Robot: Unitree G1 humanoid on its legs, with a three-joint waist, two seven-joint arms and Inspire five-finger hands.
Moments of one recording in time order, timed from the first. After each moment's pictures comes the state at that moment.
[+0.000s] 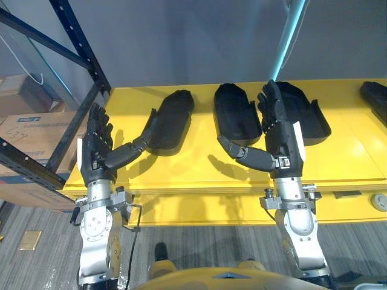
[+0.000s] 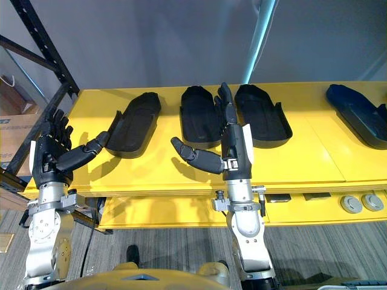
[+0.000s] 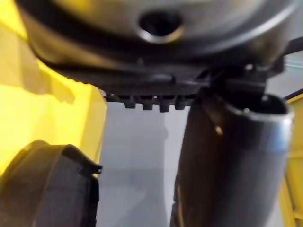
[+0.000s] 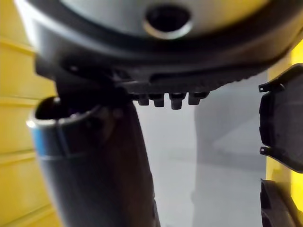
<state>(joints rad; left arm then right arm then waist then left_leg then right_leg) 0.25 0.07 0.17 -0.35 -0.19 -0.13 0.09 0.20 -0.15 0.11 -0.32 0.02 -0.38 -0.05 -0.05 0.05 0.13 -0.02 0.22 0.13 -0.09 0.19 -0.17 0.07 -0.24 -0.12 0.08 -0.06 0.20</state>
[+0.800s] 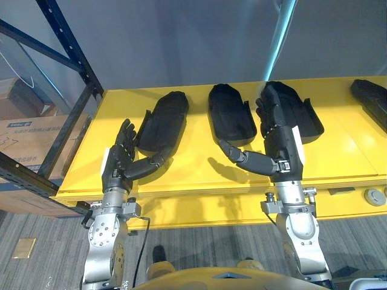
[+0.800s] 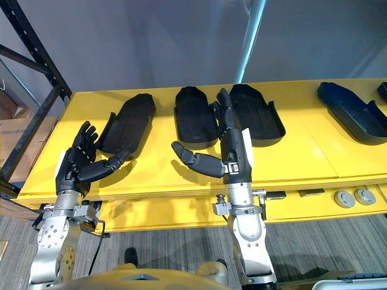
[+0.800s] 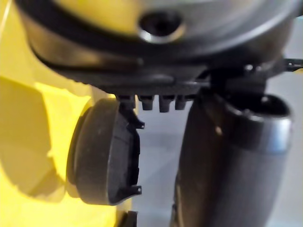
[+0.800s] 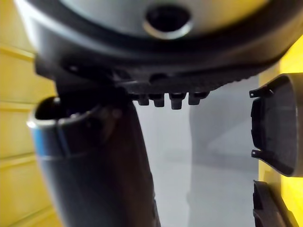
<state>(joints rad) 0.29 0.08 0.11 -0.30 -0.23 -0.05 -0.04 0.22 -0.15 0.11 -0.32 0.04 -0.38 -0.01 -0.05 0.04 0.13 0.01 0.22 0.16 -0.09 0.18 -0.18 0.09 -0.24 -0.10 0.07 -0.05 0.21</state>
